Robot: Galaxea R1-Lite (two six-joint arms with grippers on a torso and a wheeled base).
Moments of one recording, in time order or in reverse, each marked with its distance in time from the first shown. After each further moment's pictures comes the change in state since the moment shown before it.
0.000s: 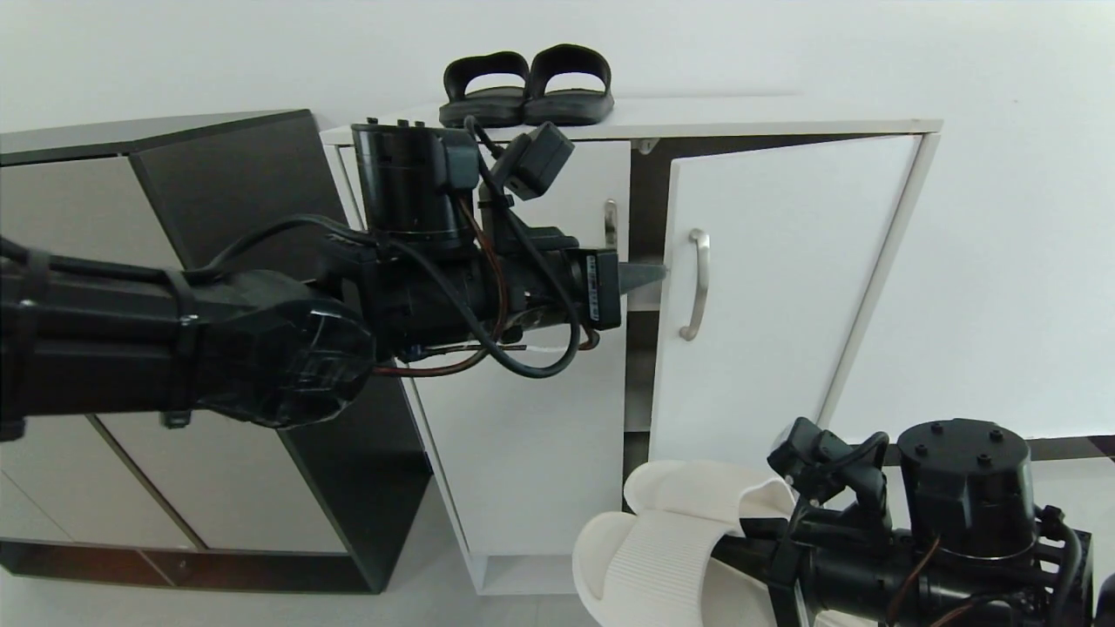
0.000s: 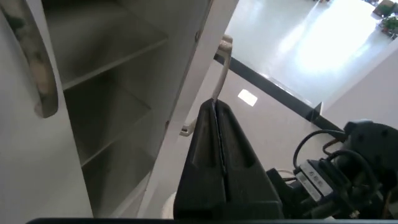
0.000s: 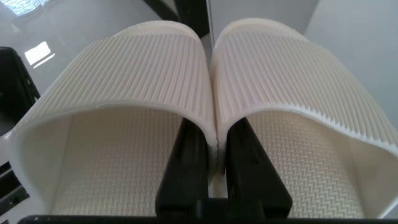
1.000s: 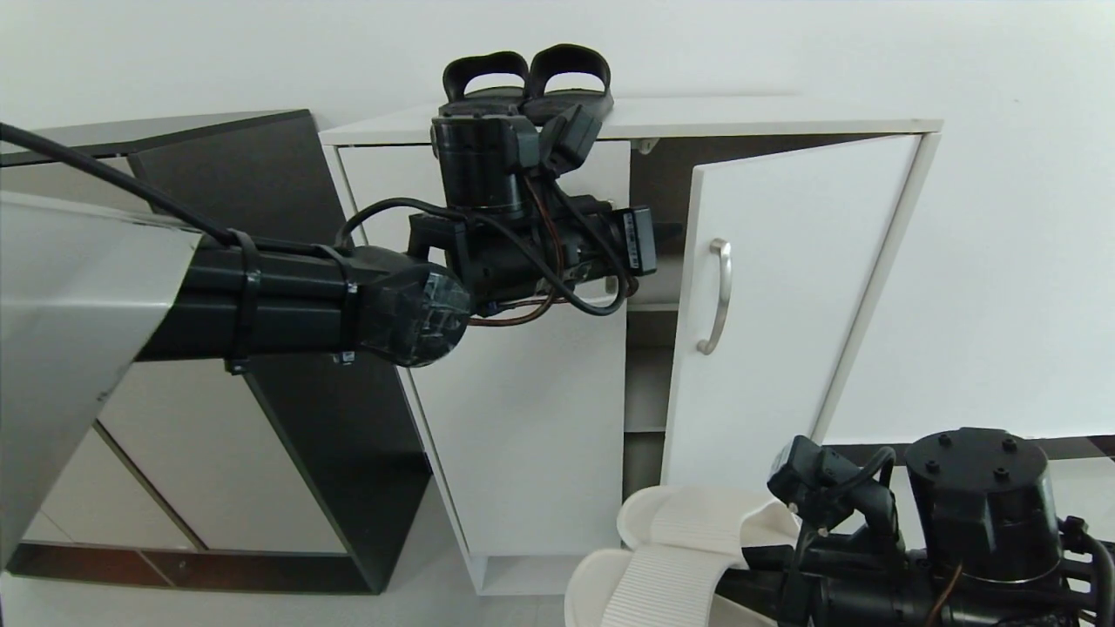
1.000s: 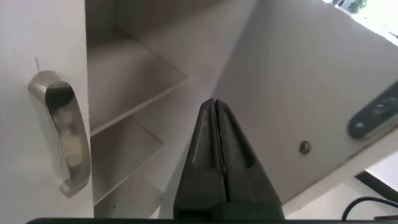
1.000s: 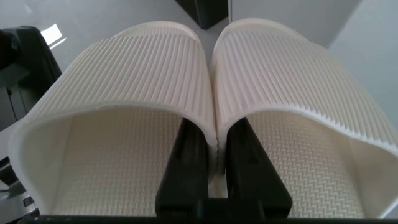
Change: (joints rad) left arm 0.012 0.221 -0.313 -0.003 0.040 -0.048; right arm 0.066 -0.071 -0.019 0.148 -0.004 0.005
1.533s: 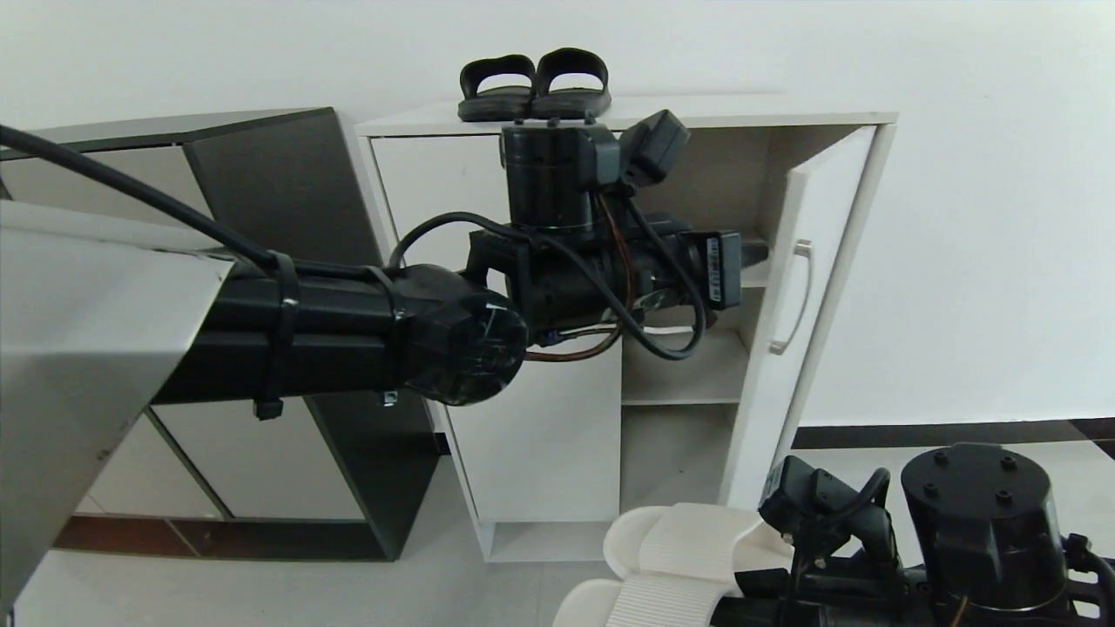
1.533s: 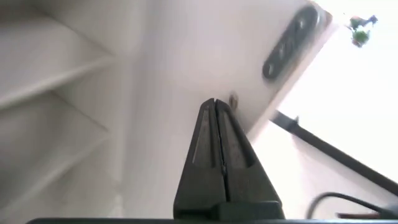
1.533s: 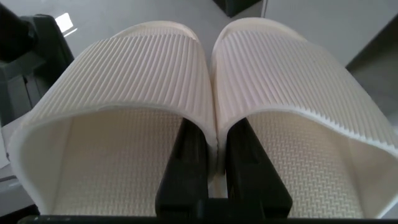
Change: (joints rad) left arm -0.149 0.007 -0.002 -0.006 0.010 0.006; right arm 0.058 -0.014 0.002 0.026 -0.007 0.004
